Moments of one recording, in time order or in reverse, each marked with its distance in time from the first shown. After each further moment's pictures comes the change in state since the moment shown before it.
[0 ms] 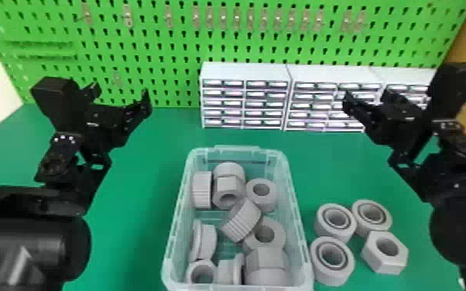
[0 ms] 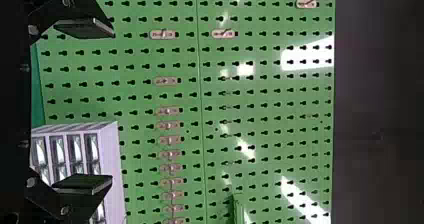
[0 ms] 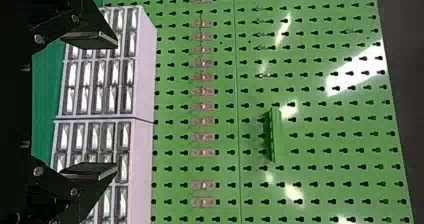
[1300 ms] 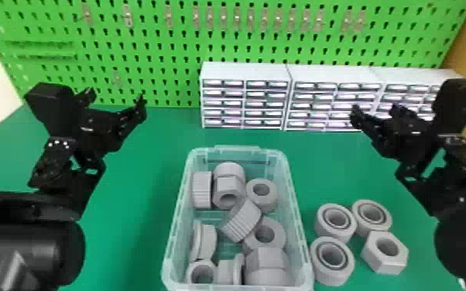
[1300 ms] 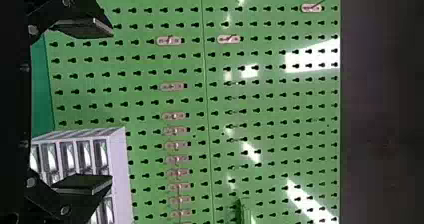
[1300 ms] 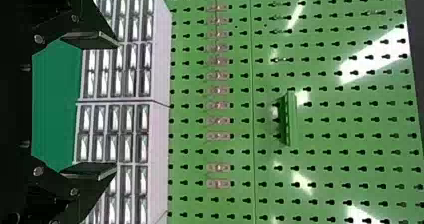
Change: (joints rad) left arm 0.018 0.004 0.022 -0.001 -0.001 0.000 -0.012; right arm 0.047 0.014 -0.035 -0.003 0.031 0.001 0.000
